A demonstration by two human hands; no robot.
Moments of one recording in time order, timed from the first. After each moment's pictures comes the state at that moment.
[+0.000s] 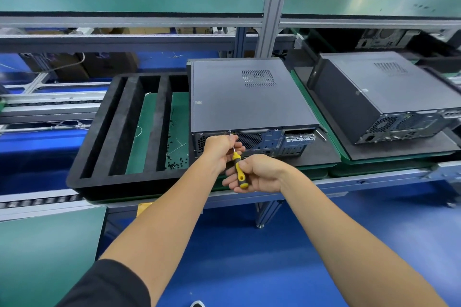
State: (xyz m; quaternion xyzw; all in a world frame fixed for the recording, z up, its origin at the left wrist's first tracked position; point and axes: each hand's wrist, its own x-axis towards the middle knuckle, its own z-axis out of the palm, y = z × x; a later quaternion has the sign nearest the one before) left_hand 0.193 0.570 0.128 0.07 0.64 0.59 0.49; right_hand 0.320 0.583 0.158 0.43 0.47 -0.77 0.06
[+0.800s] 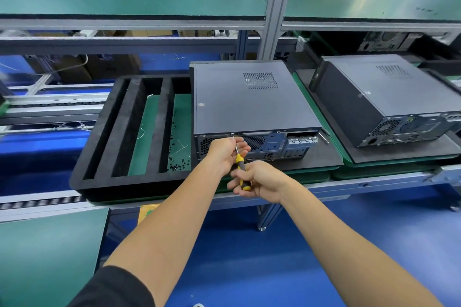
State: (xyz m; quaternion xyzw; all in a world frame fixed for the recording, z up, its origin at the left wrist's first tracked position) left_hand 0.194 0.568 0.132 0.05 0.60 0.60 0.52; right_hand 0.323 0.575 0.138 0.40 0.47 -0.78 -0.02
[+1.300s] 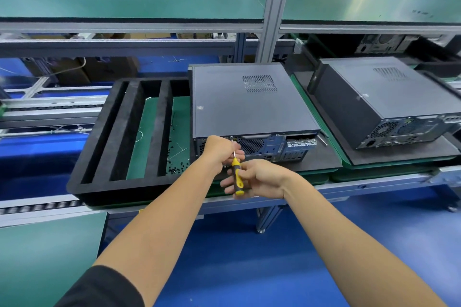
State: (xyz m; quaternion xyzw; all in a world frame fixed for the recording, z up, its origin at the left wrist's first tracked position) left_hand 0.181 0.570 0.138 0.17 0.69 0.50 0.50; right_hand 0.320 0.590 0.147 0.35 0.49 -0.79 0.05
